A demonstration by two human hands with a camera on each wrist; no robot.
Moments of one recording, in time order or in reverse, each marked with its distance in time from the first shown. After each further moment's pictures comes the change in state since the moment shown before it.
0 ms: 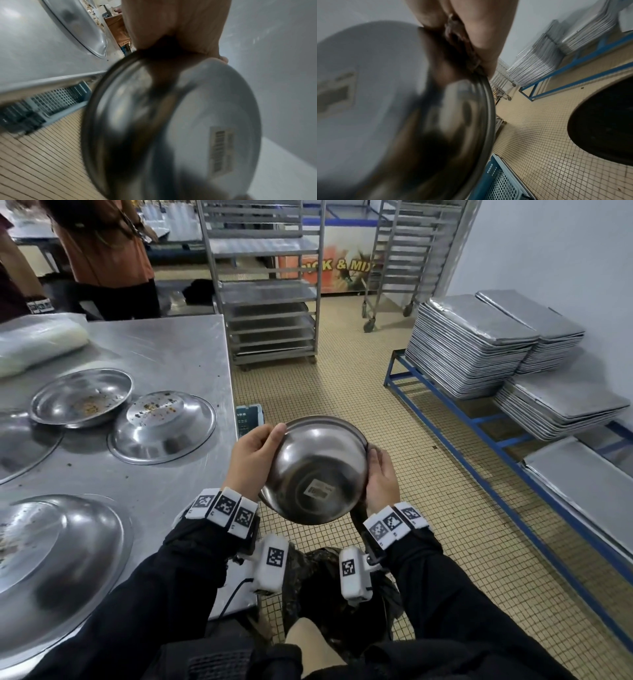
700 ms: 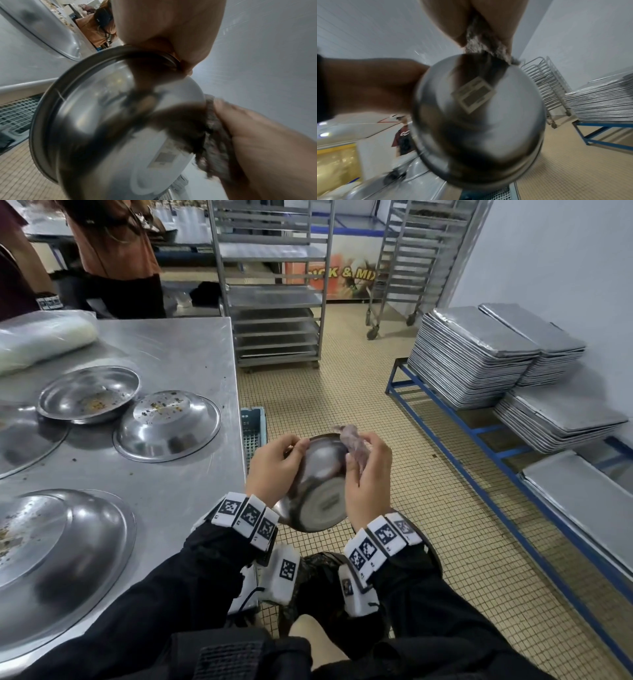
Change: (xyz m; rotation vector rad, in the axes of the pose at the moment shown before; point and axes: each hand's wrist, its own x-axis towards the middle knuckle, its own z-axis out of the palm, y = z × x) left_hand -0.005 -0.002 0.015 0.328 -0.053 0.101; right_hand -0.024 -0.022 0.022 -0.354 0.117 -0.595
